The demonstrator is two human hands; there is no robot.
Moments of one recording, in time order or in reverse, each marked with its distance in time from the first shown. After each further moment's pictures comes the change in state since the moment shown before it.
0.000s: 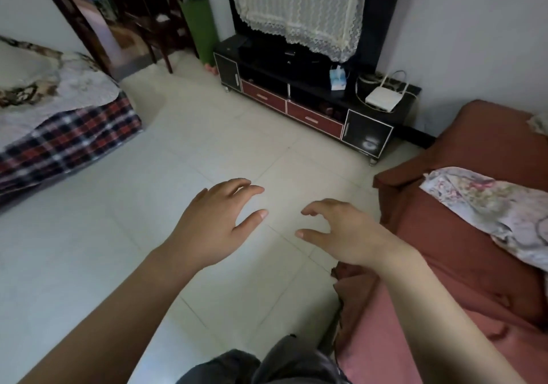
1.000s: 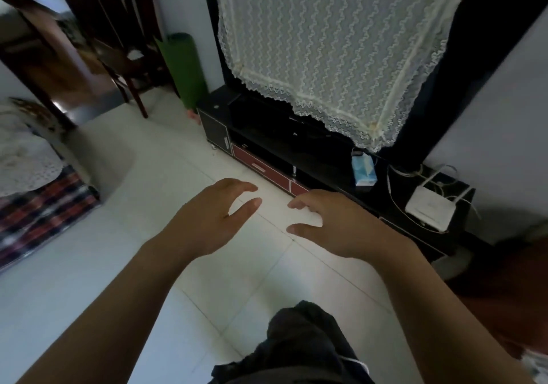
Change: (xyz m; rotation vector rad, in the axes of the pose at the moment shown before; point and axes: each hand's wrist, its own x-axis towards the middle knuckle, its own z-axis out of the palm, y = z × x) left_hand 0.669 -0.295 -0.078 -0.251 -0.055 -0.038; right_hand 0.672 0.047 -0.268 0.044 0.041 -0.077
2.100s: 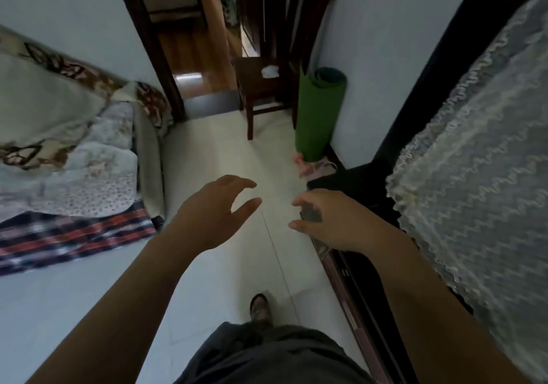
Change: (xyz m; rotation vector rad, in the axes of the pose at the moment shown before) left_hand 0.494 -0.487 -0.292 -0.001 0.290 -0.505; right_hand 0.862 -0.141 -0.052 -0.091 -0.441 -0.337
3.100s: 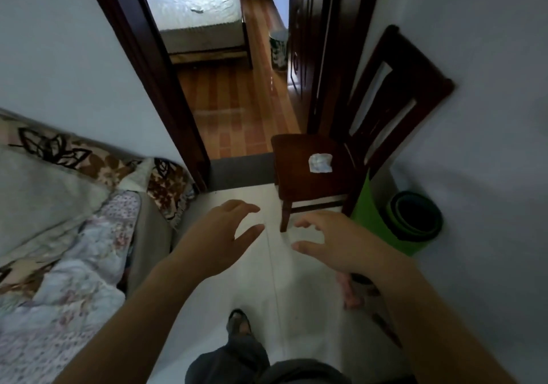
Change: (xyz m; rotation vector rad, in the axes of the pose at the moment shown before) left_hand 0.600 -0.236 -0.176 0.047 0.029 -0.137; right_hand 0.654 -0.010 -0.271 -0.110 -0.118 -0.085
